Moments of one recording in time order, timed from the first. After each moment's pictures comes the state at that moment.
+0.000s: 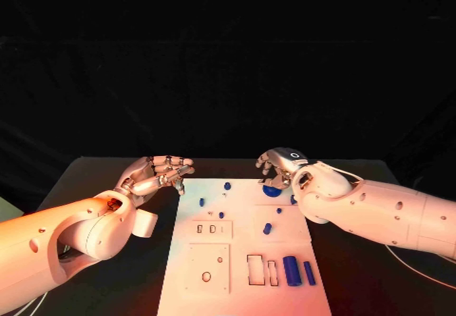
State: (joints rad) left arm 1.18 -0.97 0.00 1.67 -0.14 -0.30 0.40; left_hand 1.39 -0.22 0.48 0.16 0.22 0.86 0.21 0.27 0.23 1.13 0.13 0.12 0.10 1.09 0.06 0.91 0.68 0.17 1.01 0.15 0.93 0.54; right arm 1.28 -0.73 -0.11 1.37 -1.57 -0.48 -0.29; right_hand 1.50 -0.23 0.26 0.29 0.11 0.90 0.16 0.14 0.39 1.20 0.08 0.22 0.12 1.46 0.00 1.23 1.08 0.07 1.43 0.10 1.36 1.30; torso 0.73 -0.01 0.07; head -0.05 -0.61
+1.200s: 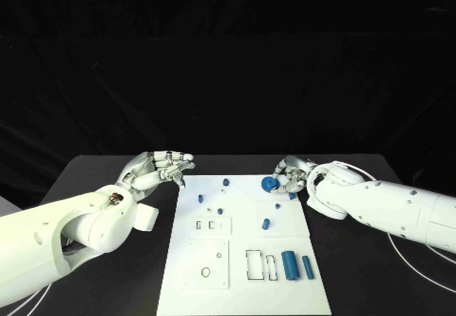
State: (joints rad) left arm 1.18 -0.96 0.00 1.65 -0.14 -0.29 0.40; left_hand 1.39 -0.22 0.48 0.16 0.22 0.86 0.21 0.27 0.23 1.13 0.13 0.12 0.10 1.09 0.06 0.91 0.68 0.17 1.01 0.15 0.93 0.54; right arm 1.25 -0.73 -0.10 1.28 -1.24 -0.31 -0.26; right_hand 1.47 -0.21 0.09 0.29 0.20 0.82 0.17 0.27 0.42 1.46 0.08 1.51 1.31 1.46 0.01 1.57 1.31 0.01 1.47 0.11 1.57 1.31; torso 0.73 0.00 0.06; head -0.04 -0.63
